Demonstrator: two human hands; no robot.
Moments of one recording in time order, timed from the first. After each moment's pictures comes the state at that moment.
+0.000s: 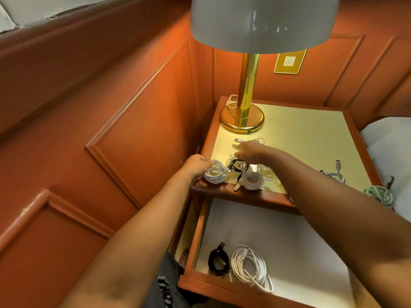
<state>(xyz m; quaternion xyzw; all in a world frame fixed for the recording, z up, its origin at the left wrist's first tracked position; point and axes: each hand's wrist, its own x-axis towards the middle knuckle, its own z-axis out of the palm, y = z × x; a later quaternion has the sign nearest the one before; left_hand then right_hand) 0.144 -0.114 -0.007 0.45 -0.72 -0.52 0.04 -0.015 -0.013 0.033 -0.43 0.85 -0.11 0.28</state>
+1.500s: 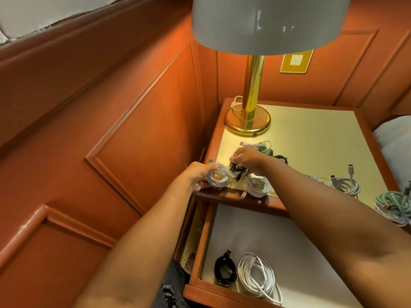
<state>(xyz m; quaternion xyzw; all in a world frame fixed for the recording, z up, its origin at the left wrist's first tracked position) 0.139 -0.123 -0.016 0.49 -0.53 -0.69 0.05 -0.014 -0.034 0.000 -0.28 0.79 -0.34 0.42</state>
